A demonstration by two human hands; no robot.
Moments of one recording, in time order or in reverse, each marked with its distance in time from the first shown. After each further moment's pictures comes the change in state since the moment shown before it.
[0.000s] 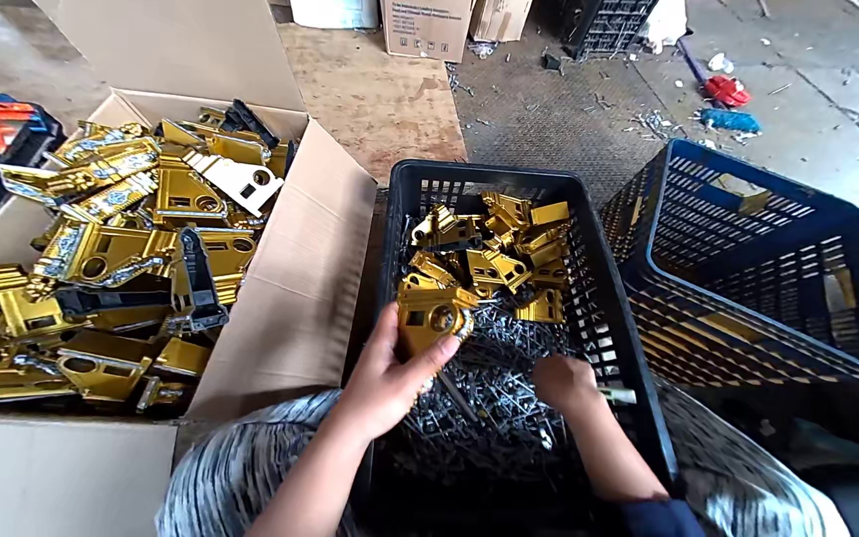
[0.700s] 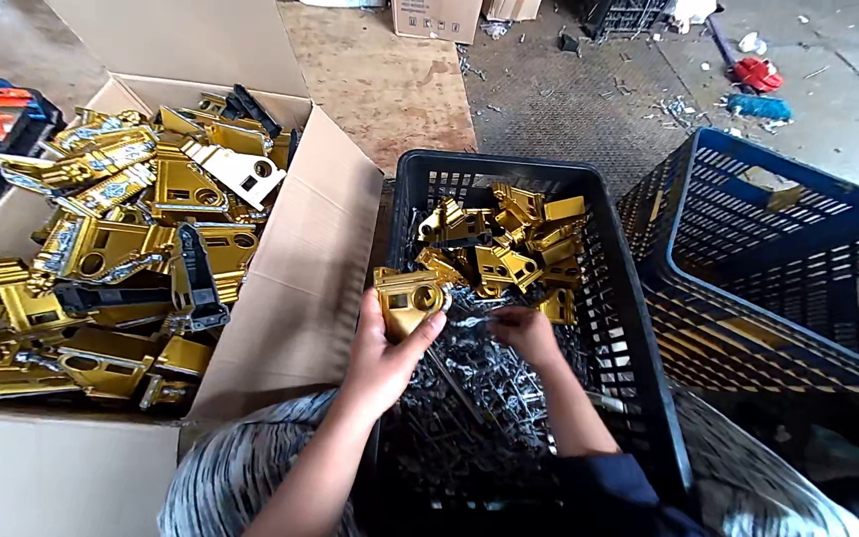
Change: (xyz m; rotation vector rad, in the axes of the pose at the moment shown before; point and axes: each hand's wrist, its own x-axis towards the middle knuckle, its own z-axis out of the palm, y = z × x) left_hand 0.029 -0.022 -0.009 0.101 0.235 0.037; right_hand 0.073 -0.026 -0.016 1.045 0.433 -0.483
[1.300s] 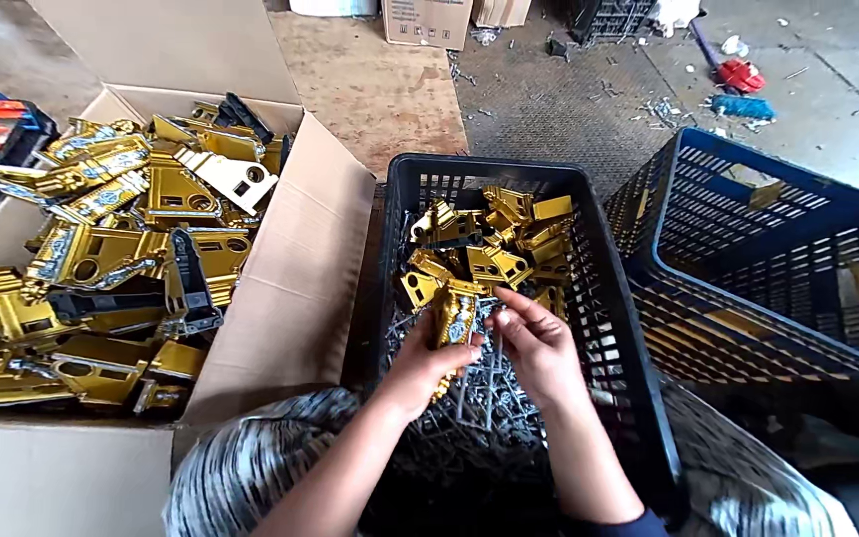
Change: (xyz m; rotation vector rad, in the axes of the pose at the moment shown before) left_hand -0.007 -0.006 0.042 -0.366 -0.315 -0.296; right_hand -0.079 -0.062 0.000 0.786 0.084 -0.325
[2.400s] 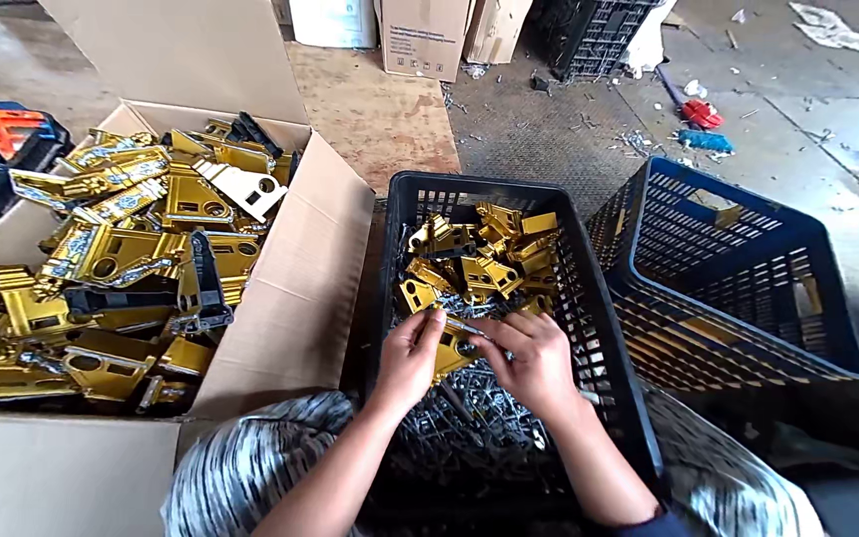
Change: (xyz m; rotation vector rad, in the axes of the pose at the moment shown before) left_hand -0.004 -0.006 -0.012 0.490 0.304 0.360; right_hand -0.007 -0.007 -0.008 -1.190 -0.095 -0.798
